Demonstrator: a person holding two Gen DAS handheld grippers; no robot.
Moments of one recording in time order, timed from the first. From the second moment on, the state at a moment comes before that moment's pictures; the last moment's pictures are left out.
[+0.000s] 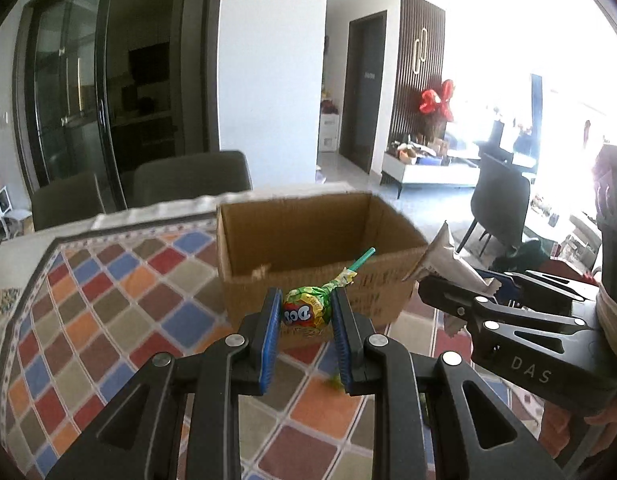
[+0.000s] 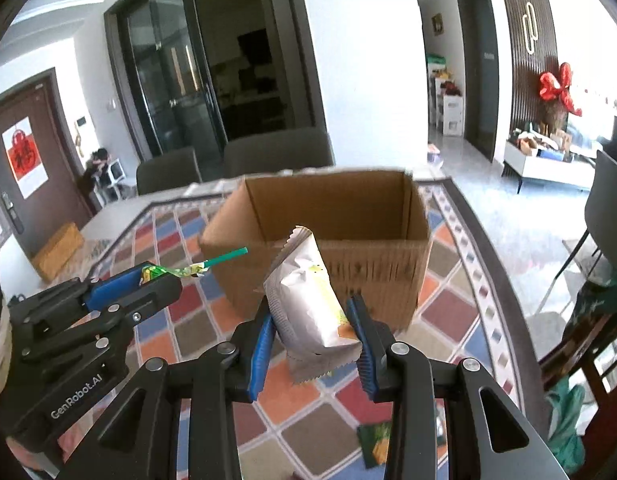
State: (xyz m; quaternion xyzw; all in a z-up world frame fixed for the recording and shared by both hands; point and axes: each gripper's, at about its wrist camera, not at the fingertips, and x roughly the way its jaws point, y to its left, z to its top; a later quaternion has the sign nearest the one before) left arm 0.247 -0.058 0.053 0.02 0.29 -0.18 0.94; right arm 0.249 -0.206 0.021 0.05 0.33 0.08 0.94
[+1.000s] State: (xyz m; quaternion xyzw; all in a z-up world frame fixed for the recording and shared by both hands) left arm 0.370 -0.067 0.066 0.03 0.33 -0.16 0.93; right arm 0.361 -0.208 0.052 0.02 0.34 0.06 0.94
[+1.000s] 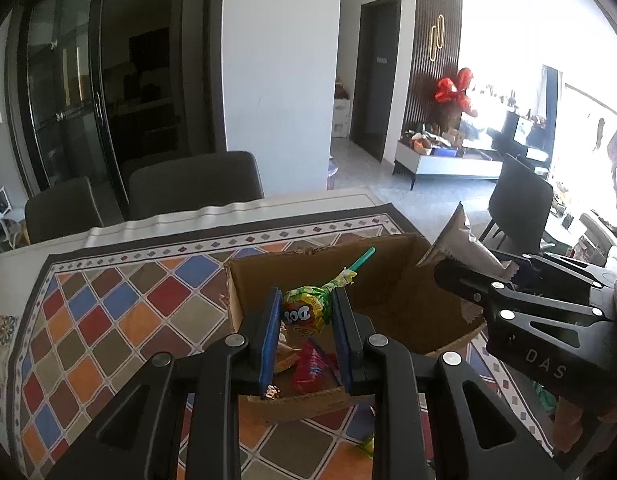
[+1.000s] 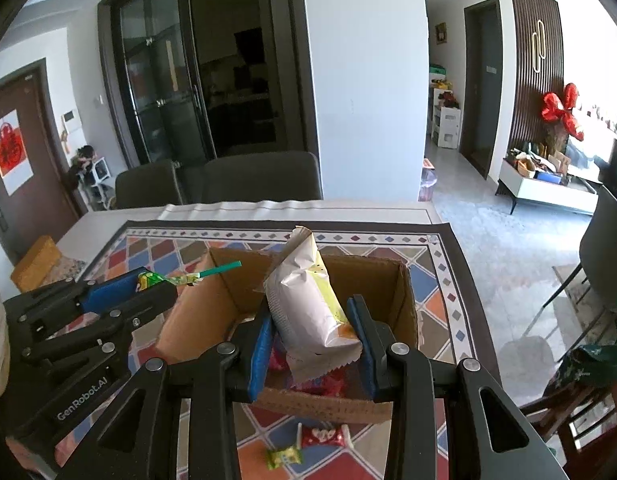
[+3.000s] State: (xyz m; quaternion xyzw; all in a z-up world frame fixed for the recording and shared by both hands) left arm 0.276 -0.108 -0.070 0.12 0.37 -0.32 0.86; right arm 0.209 -0.240 -0.091 0.19 0.41 -0.21 0.87
